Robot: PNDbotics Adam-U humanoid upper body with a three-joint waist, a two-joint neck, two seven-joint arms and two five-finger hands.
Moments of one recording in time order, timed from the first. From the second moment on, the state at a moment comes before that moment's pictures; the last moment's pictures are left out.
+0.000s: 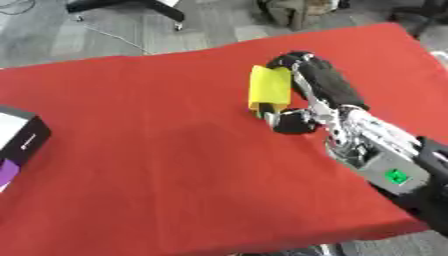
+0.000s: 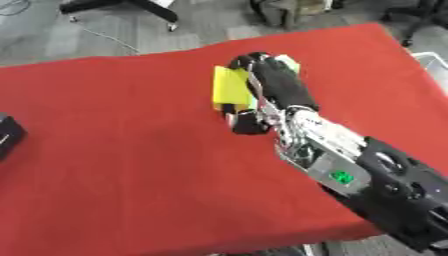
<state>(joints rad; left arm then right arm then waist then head) -0.39 0.55 0.31 -1.31 0.27 -0.57 -0.51 -0.54 -0.64 0.63 -1.98 0.62 0.72 -0.01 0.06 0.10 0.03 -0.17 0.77</state>
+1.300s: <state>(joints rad) -0.73 0.48 -0.18 -0.87 0.27 -0.42 -0.70 -0.68 -0.52 0.52 -1.98 1.11 0.24 0.57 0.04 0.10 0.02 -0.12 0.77</state>
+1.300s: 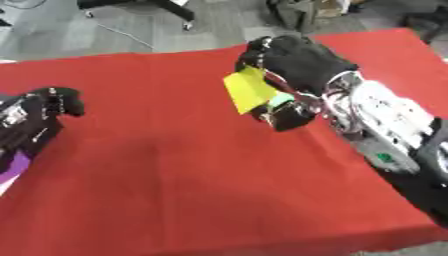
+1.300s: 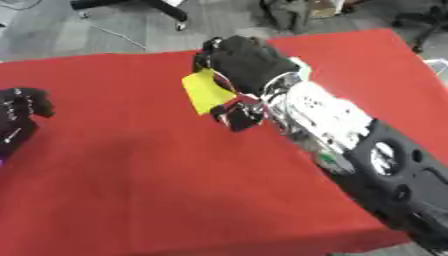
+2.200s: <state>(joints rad) -0.82 0.36 -0.27 -0.88 0.30 -0.38 -0.74 -0.71 -0.47 0.52 -1.98 1.19 0.13 0.58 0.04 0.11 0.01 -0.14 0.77</state>
